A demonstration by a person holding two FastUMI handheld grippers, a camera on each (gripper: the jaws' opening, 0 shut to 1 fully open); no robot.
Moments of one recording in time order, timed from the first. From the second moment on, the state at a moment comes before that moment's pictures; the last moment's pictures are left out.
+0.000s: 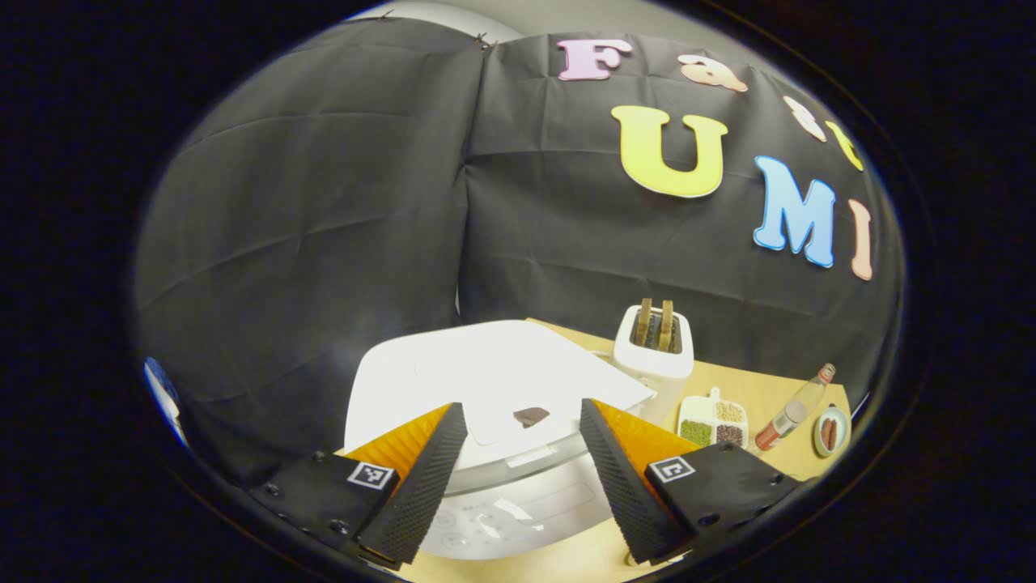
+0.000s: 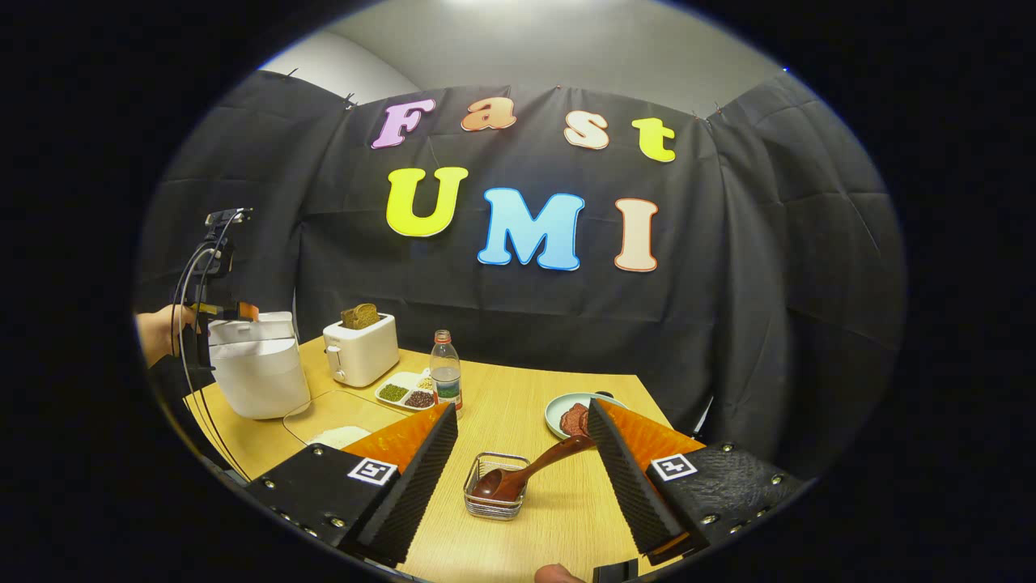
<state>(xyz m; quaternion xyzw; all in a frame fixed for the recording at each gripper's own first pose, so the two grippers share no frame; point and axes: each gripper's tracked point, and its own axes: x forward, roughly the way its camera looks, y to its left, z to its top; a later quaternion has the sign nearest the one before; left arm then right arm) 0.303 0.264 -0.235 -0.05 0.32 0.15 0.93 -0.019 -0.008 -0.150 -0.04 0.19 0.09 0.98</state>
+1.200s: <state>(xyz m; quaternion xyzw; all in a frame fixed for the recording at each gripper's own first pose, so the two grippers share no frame) 0.293 0.247 -0.203 -0.07 0.25 0.12 0.96 -0.002 0.020 -0.127 -0.02 0.16 0.11 0.98</state>
